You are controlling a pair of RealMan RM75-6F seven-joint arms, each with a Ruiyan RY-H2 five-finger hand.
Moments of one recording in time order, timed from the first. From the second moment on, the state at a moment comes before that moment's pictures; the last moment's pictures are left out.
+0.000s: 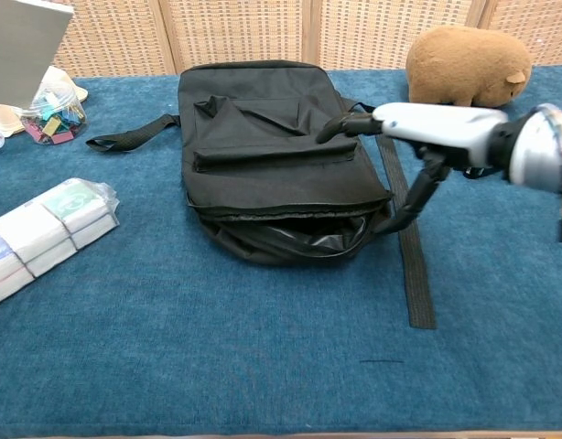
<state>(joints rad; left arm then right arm) -0.48 -1.33 -0.04 -1.03 1.81 1.80 -0.26 0.73 -1.47 0.20 -1.54 -1.37 0.79 -0.01</state>
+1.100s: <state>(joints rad) -0.45 -1.39 -0.04 -0.88 1.77 1.81 -0.39 0.88 -1.74 0.24 -1.22 -1.20 0.77 -0.11</state>
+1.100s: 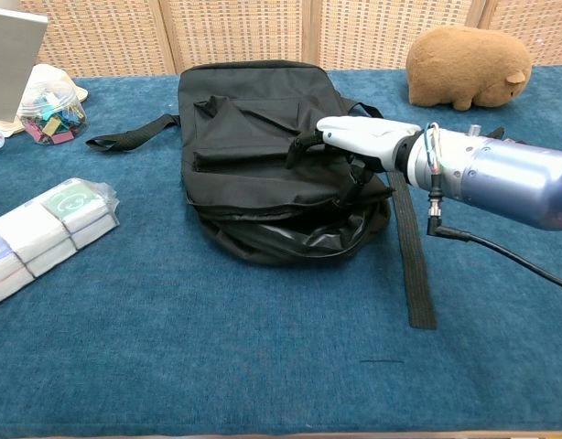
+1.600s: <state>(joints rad) -0.43 -1.43 -0.02 -0.80 1.78 1.84 -0.44 0.84 -1.70 0.22 -1.30 -1.23 0.81 -0.04</state>
